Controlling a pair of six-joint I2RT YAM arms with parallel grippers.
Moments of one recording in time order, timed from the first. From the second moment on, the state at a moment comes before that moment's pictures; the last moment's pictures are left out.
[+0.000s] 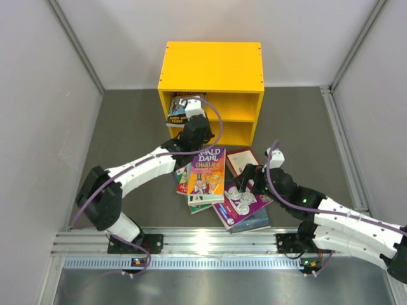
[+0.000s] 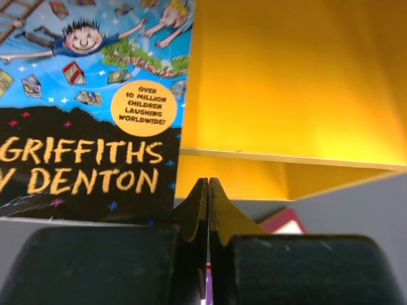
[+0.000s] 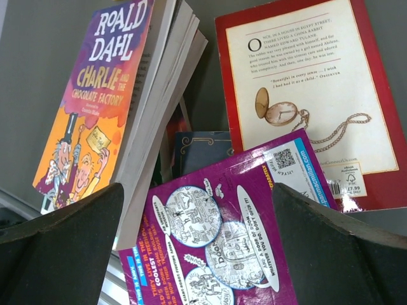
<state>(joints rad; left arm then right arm) -0.76 1.59 1.12 0.11 -0.56 -0.51 0.93 0.78 0.48 -0.20 0.34 0.76</state>
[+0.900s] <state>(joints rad) -0.72 1.33 0.94 0.01 -0.58 -0.46 0.93 0.85 0.44 -0.14 0.32 0.77</state>
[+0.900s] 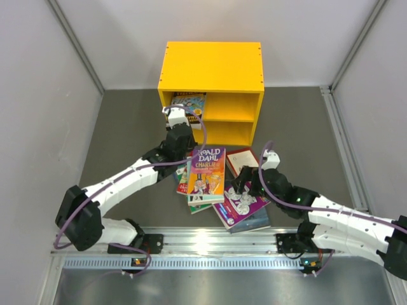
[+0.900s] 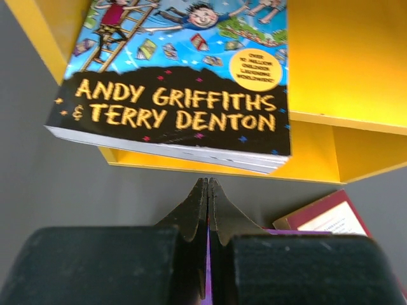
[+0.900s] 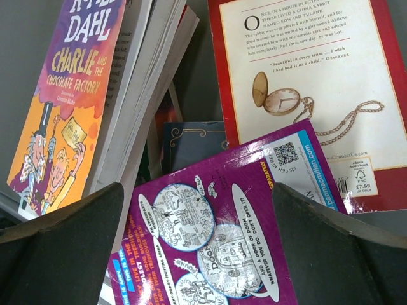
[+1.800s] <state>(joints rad) -0.56 1.50 1.03 0.06 -0.60 -0.53 0.90 0.89 0.43 -0.09 0.31 0.77</state>
